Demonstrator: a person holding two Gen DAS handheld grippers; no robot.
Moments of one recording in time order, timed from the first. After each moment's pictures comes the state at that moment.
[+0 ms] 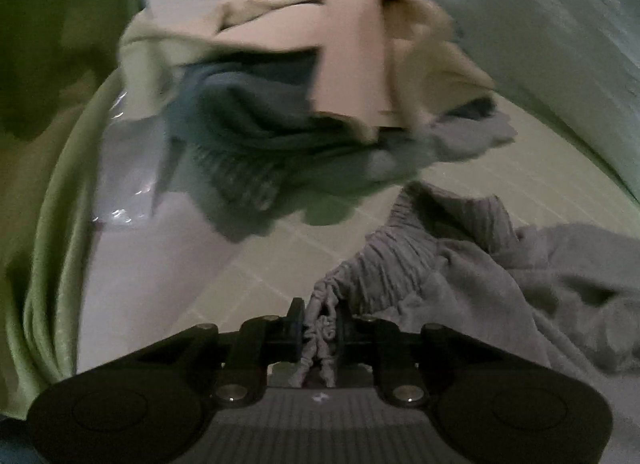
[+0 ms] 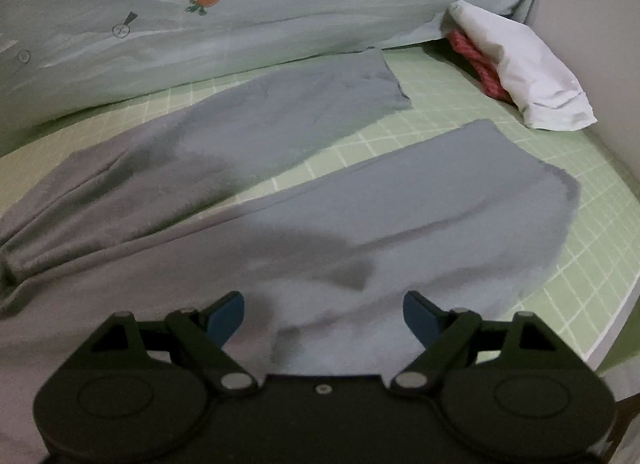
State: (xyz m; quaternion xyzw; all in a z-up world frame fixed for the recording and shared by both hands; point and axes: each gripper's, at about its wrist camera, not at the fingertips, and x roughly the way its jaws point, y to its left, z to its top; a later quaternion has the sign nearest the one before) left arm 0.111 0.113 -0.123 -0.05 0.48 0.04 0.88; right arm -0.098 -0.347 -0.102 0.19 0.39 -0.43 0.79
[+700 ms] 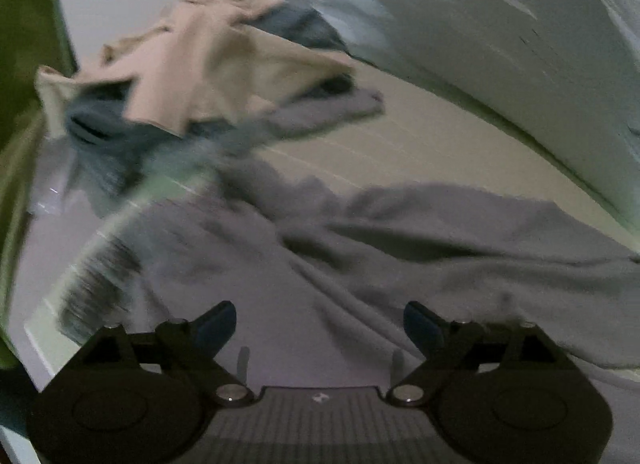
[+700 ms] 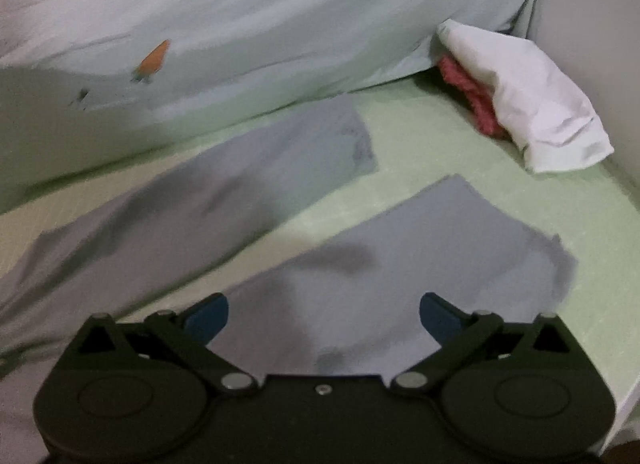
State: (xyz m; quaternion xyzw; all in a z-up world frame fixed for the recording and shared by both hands) left arm 0.070 -0.057 -0.098 -0.03 0.48 -0.01 0.88; right arm -0.133 -0.480 -0.083 0.20 0.34 -0.40 0.83
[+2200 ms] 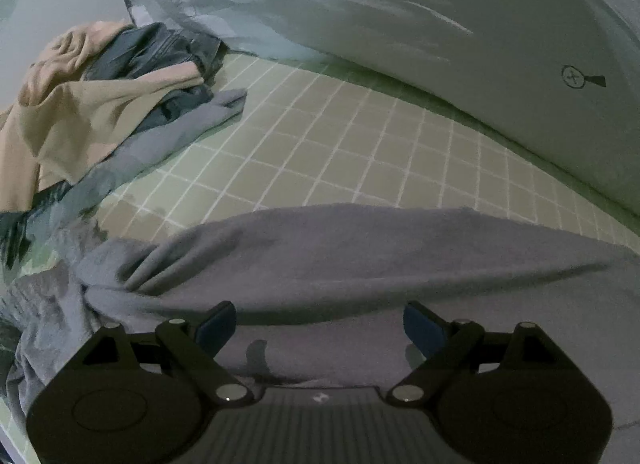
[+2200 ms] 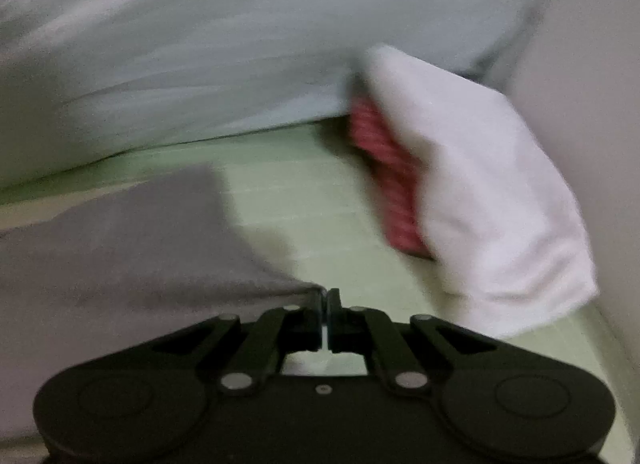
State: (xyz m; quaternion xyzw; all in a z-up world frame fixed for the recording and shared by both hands) left arm 0.136 -0.198 -0.102 0.03 0.50 -0.04 0.87; right arm -0.093 -0.696 -0.107 0.11 0.37 -0.49 0.78
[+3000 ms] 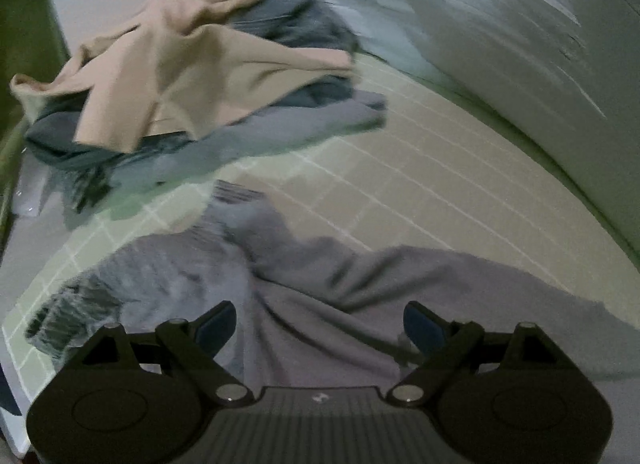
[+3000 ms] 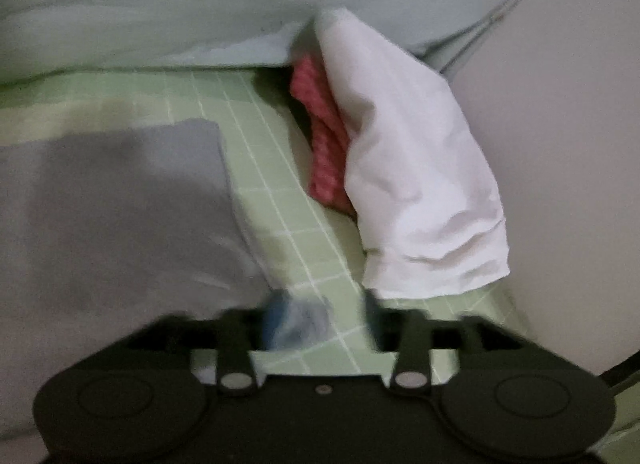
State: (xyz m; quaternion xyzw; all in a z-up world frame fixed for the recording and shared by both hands) left arm 0.149 -0.084 -0.095 -0.05 0.49 0.05 0.87; right arm -0.077 -0.667 -0.115 0.01 0.45 -0.56 0.70
